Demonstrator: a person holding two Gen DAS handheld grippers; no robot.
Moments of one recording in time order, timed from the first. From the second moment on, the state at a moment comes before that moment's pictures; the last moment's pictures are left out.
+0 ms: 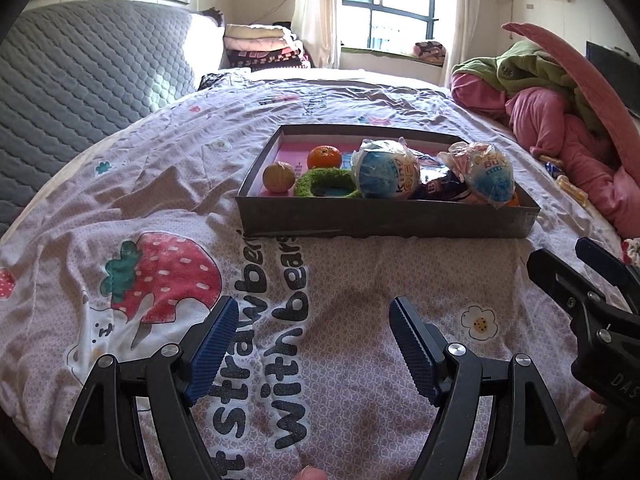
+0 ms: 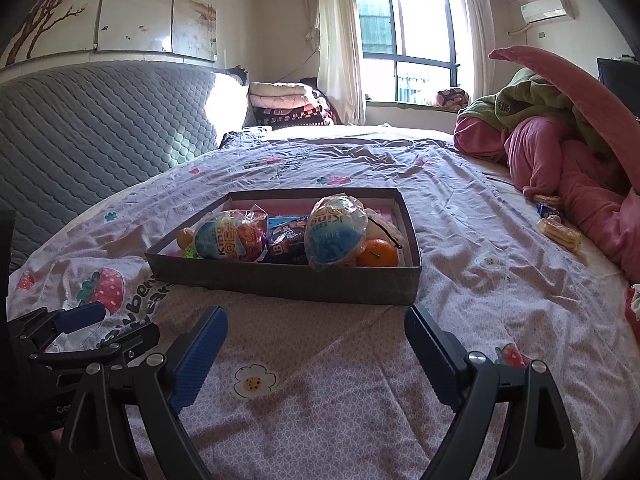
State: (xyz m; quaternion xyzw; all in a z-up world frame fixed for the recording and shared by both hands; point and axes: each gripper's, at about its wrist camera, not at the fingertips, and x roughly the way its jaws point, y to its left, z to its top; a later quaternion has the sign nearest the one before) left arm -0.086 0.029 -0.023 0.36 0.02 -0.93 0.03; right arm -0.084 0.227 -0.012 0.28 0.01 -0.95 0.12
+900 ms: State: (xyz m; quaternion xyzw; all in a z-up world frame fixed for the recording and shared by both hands) left arm -0.089 0.030 -0.038 0.38 0.01 -0.93 0.04; right arm -0.081 0.219 -0.036 0.31 0.02 -0.94 0.13
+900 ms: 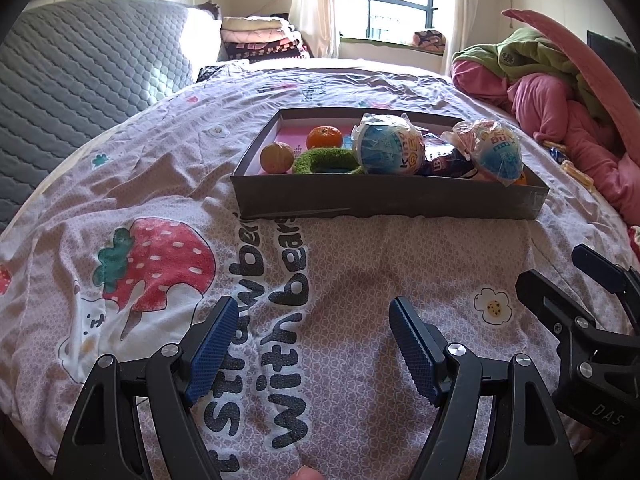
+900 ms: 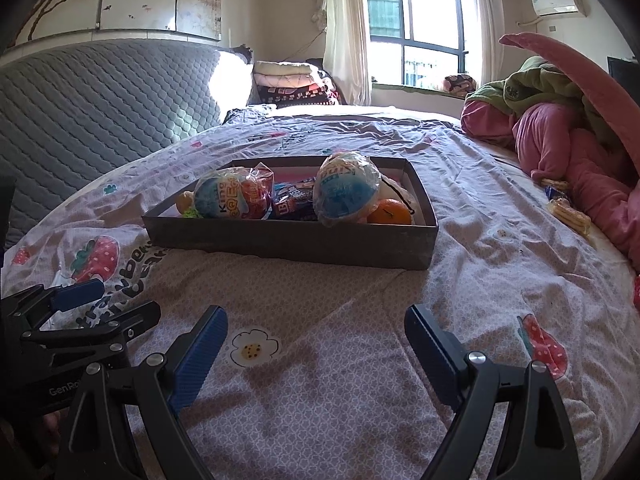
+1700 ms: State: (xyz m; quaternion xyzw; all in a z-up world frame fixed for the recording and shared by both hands) left arm -0.091 0.033 -0.043 0.39 0.02 -0.92 0.03; right arm -0.083 0.218 -0.034 0.31 0.02 -0.94 0.13
